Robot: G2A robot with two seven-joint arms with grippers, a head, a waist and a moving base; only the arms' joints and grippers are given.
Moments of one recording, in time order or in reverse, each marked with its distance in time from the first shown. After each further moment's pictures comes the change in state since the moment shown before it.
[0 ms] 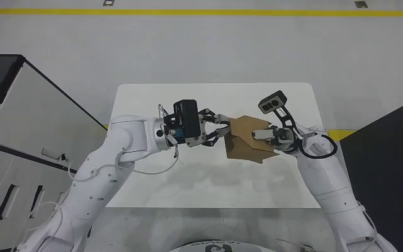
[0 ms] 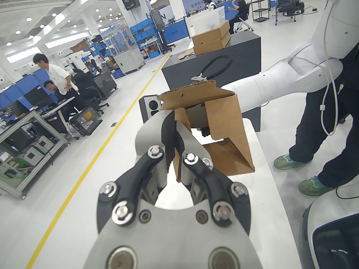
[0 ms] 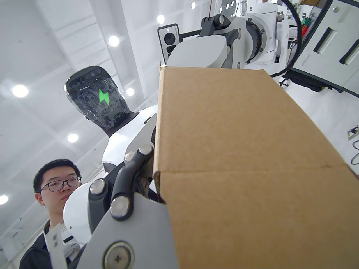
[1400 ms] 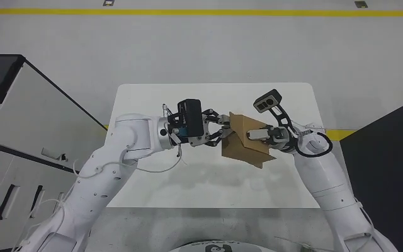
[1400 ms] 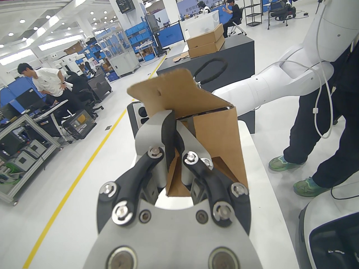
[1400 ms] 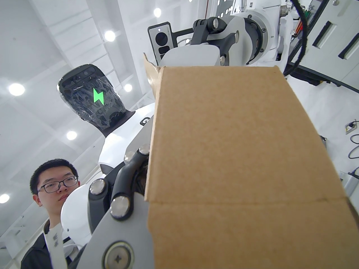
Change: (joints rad) left arm -0.028 -0.012 0.022 0.032 0.005 -0.006 0.017; right arm 0.030 -0.008 -0.018 0.017 -0.023 0.004 0.005
